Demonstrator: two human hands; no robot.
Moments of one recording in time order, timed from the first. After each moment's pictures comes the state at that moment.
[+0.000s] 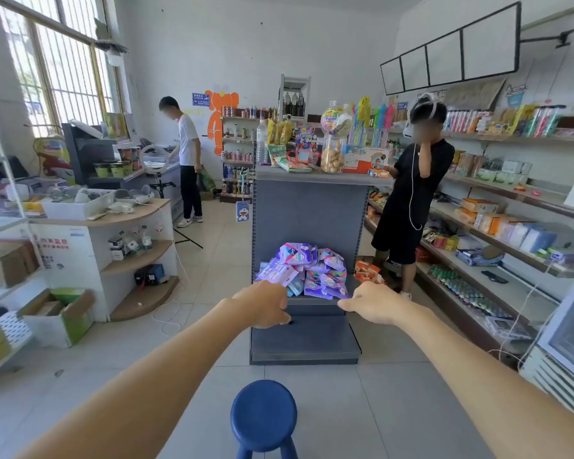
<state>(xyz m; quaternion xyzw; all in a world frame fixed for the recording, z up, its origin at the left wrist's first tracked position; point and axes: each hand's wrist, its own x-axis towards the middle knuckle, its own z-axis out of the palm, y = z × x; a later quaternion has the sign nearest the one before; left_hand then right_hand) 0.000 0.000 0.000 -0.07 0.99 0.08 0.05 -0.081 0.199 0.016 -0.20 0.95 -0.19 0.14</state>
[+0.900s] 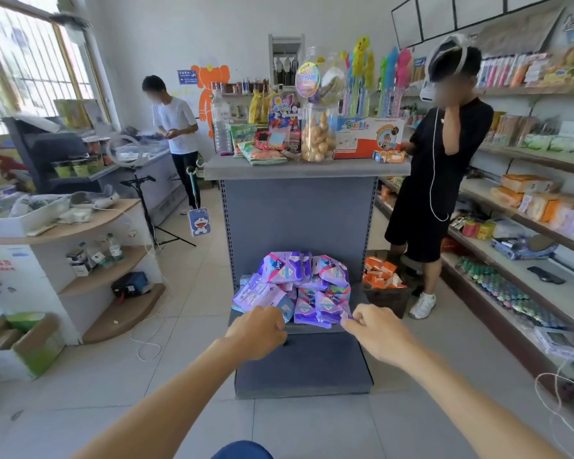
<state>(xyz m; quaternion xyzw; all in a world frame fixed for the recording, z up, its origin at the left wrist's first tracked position) -0.369 -0.024 -0.076 -0.13 0.98 0.15 0.06 -0.447 0.182 -0.070 -0.21 0.95 -0.23 0.09</state>
